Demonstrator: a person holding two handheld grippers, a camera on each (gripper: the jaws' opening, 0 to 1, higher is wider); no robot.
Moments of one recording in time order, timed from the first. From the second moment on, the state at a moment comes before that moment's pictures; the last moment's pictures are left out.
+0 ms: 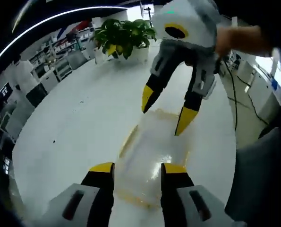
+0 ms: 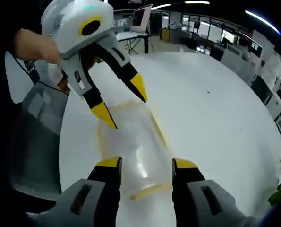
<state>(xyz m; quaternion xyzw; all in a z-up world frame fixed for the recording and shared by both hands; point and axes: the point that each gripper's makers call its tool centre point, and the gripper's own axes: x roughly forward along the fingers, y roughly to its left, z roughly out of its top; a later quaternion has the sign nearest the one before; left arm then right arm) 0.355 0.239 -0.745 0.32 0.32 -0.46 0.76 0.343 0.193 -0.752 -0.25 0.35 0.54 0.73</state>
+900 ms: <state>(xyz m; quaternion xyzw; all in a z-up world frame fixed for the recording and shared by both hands) 0.322 0.222 -0.757 0.35 0.29 -0.50 0.73 0.346 0.217 -0.760 -0.29 0.33 0.58 0.69</state>
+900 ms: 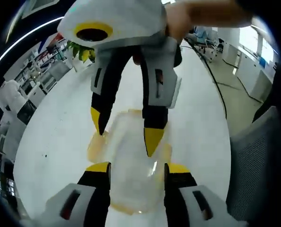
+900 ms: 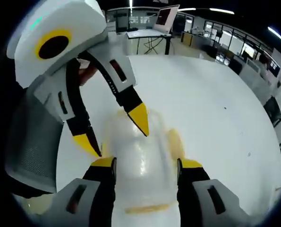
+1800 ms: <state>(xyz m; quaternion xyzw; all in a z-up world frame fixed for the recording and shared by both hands) 0.316 0.214 -0.781 0.45 0.28 -0.49 0.69 0.361 0.222 -0.777 -0.34 0.43 0.62 0.56</state>
